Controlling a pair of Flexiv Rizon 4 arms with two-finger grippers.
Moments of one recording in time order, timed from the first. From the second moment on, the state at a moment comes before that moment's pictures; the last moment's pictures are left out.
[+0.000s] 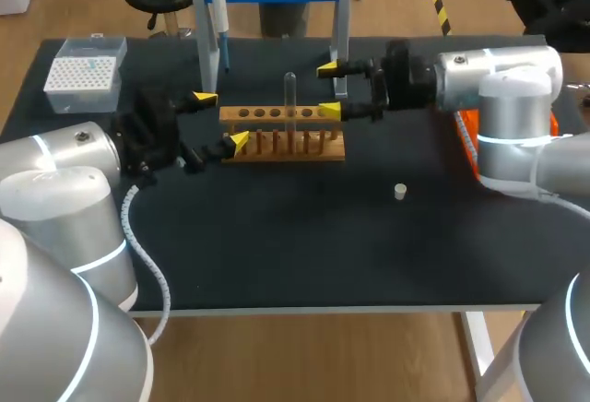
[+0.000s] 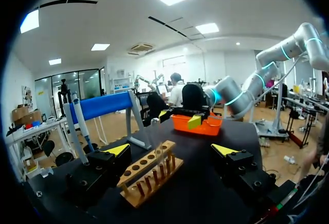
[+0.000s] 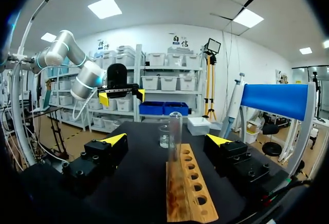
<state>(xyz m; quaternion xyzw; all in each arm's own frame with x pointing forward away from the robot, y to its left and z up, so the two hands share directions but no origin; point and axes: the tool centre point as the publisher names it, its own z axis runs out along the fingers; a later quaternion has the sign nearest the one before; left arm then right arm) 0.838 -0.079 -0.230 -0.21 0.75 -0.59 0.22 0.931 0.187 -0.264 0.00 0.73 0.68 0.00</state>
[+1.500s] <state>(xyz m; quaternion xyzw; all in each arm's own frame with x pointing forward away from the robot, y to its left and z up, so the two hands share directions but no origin) 0.838 -0.079 -0.230 -0.21 0.75 -0.59 0.22 0.944 0.244 -0.278 -0.02 0.72 0.70 -0.02</state>
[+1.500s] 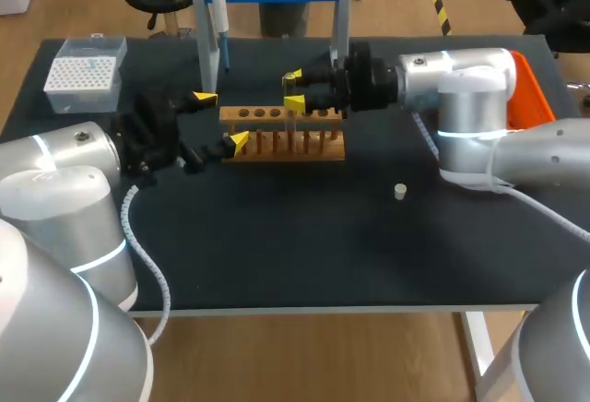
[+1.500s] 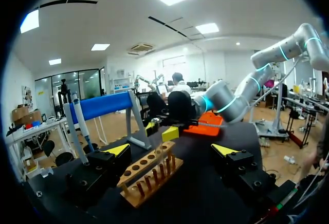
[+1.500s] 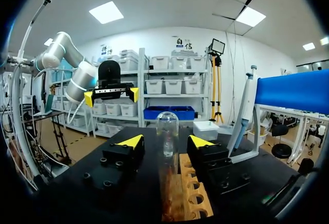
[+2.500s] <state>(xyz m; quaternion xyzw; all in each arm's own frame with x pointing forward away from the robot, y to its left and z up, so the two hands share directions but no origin) 0.838 -0.079 -0.230 -0.21 0.75 -0.59 0.22 0.946 0.253 -0.282 -0.02 0.71 0.70 -0.02</state>
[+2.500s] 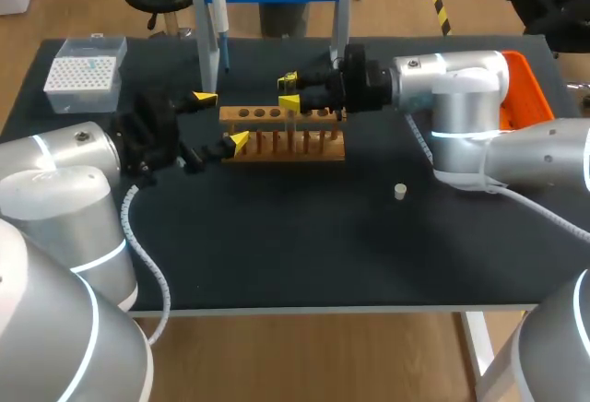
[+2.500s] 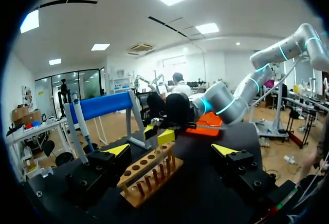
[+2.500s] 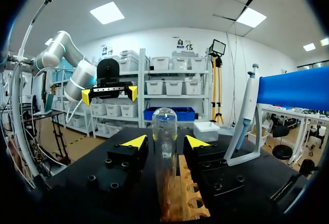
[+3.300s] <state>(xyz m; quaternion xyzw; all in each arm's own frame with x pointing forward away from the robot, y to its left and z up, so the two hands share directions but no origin) 0.838 -0.079 -0.230 -0.21 0.75 -0.59 0.22 0.948 0.252 -0.282 -0.01 0.71 0.70 -0.02</state>
